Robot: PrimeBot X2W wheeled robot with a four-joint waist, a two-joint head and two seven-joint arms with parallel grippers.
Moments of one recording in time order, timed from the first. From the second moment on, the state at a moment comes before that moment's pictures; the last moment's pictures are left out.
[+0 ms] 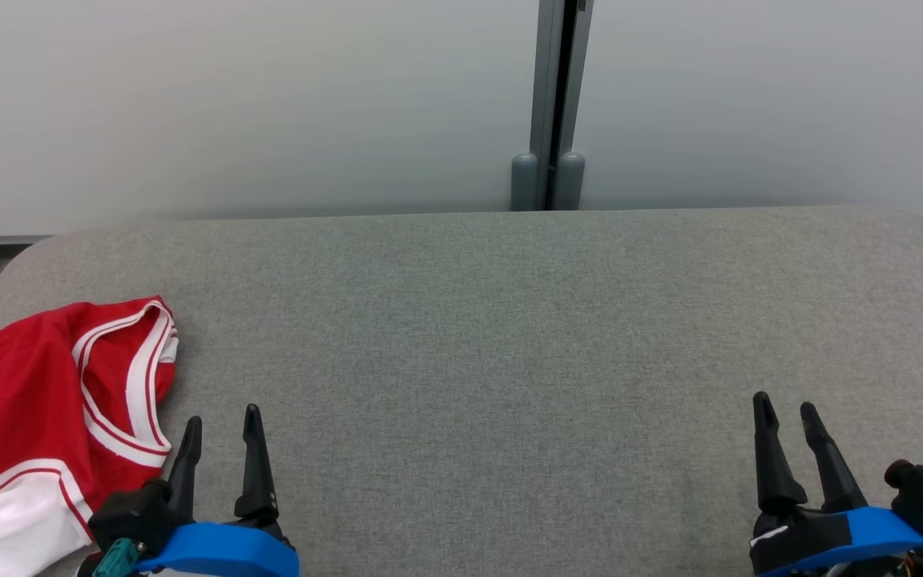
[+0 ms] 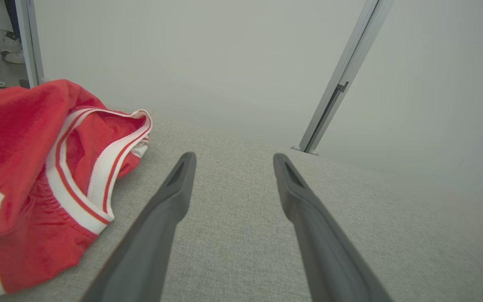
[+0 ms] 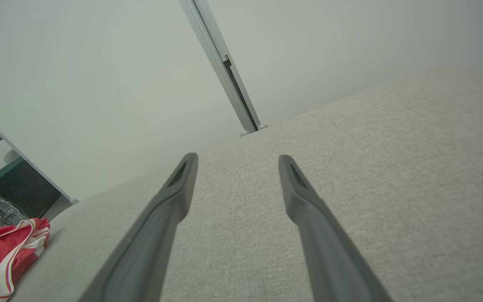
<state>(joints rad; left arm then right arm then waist) 0.00 0.06 -0.07 0.25 -0.36 -0.03 -0.20 -0.03 -0.04 -0.04 0.24 0.48 0.13 -0.20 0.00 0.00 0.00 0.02</state>
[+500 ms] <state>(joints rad) 0.00 0.06 -0.08 0.29 -0.27 -0.03 -0.22 -0.03 -0.05 -0.04 0.25 0.37 0.13 -0.22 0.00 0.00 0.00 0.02</state>
